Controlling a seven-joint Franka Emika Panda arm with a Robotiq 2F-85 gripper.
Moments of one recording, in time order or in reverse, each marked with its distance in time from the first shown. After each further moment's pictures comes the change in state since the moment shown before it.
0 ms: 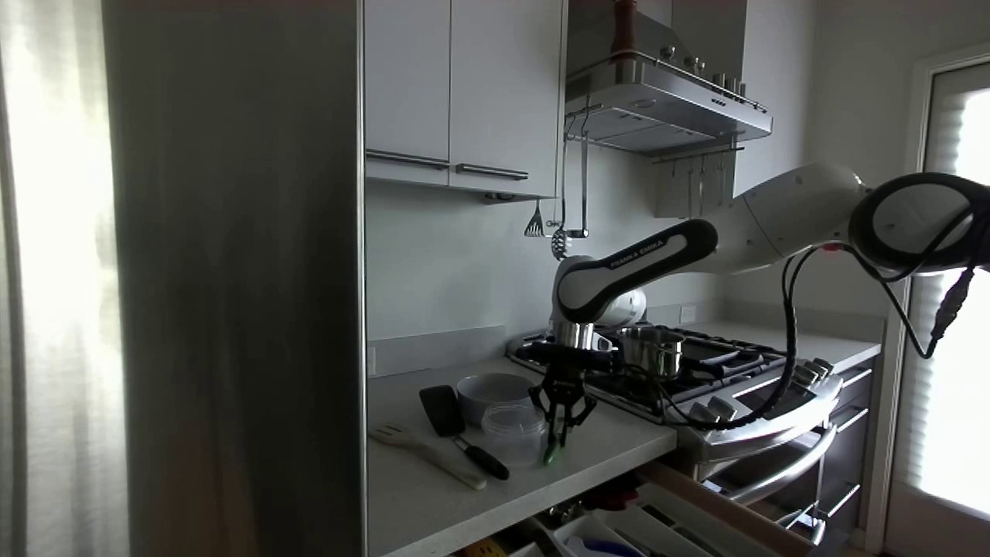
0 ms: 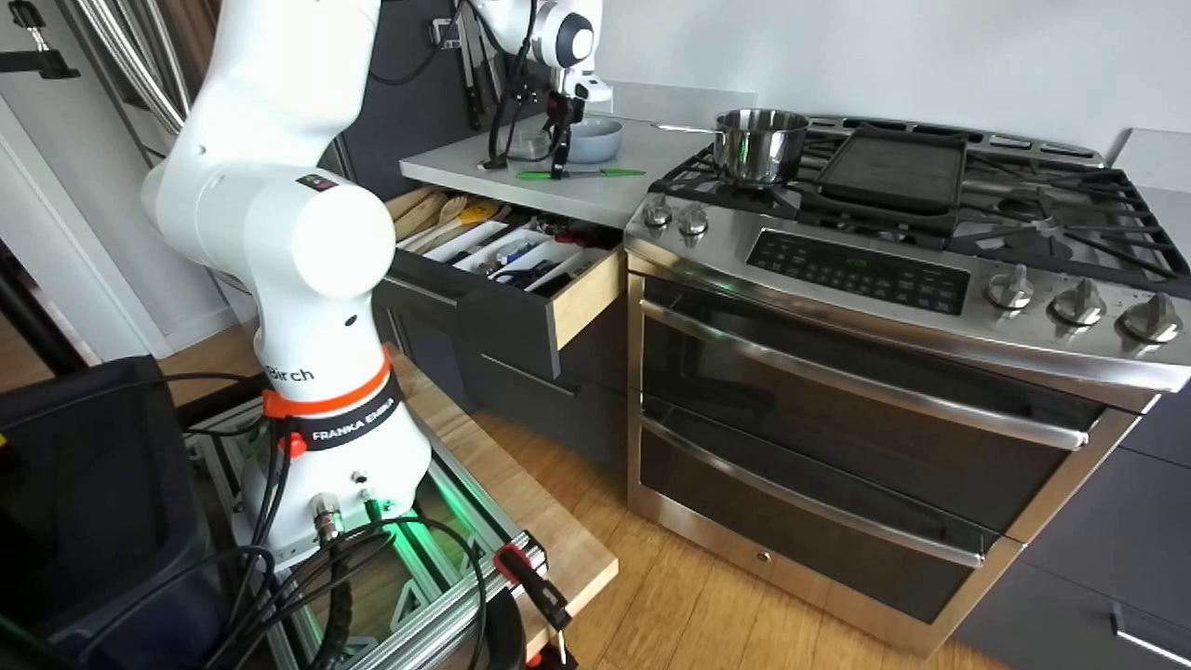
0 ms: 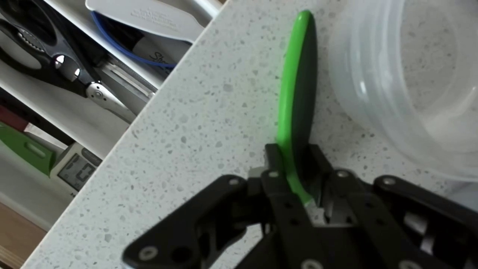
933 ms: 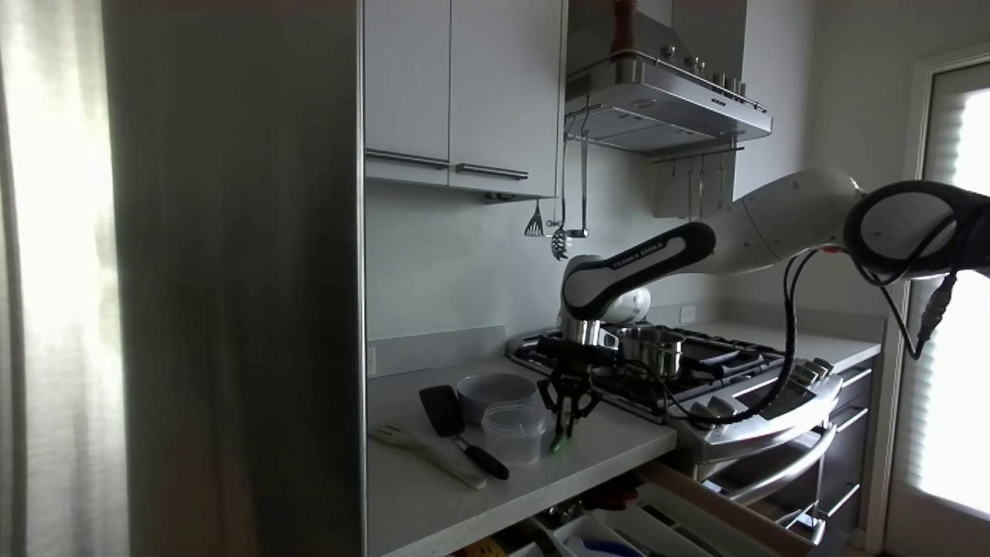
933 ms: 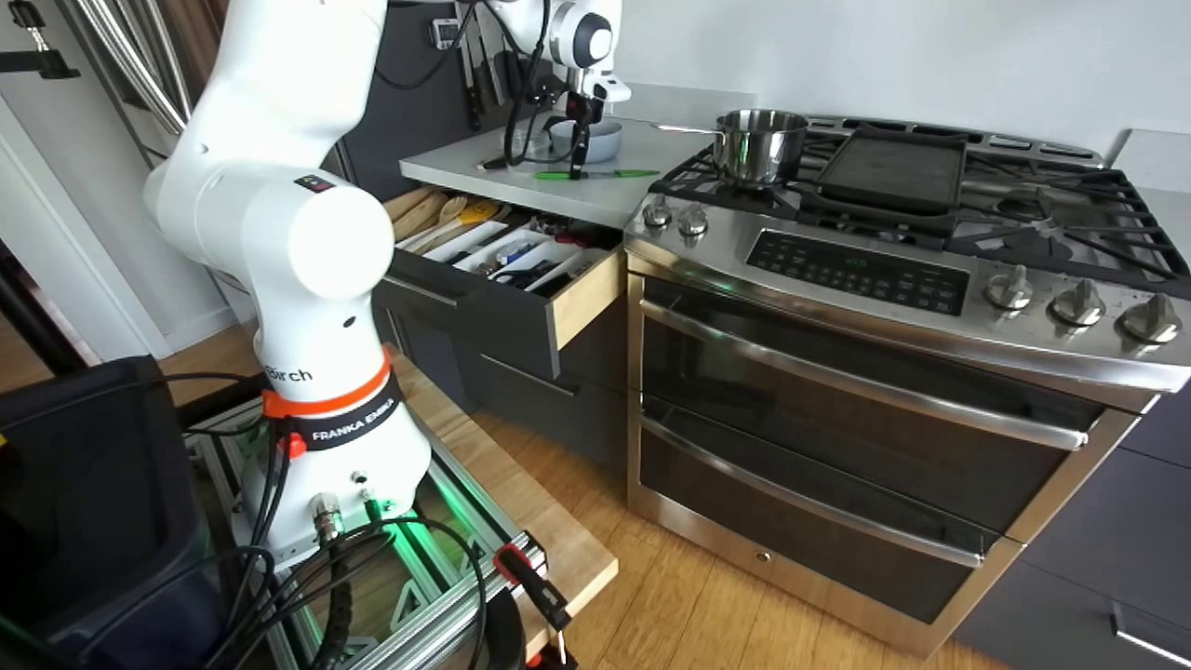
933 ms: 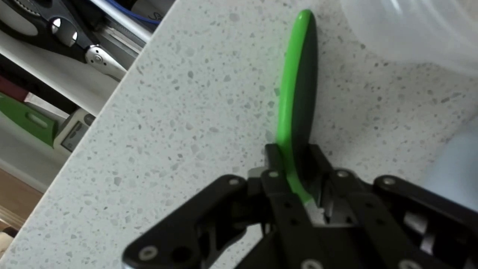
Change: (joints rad) arm -0.024 0.022 -0.034 0.038 0.002 -0.001 -0.010
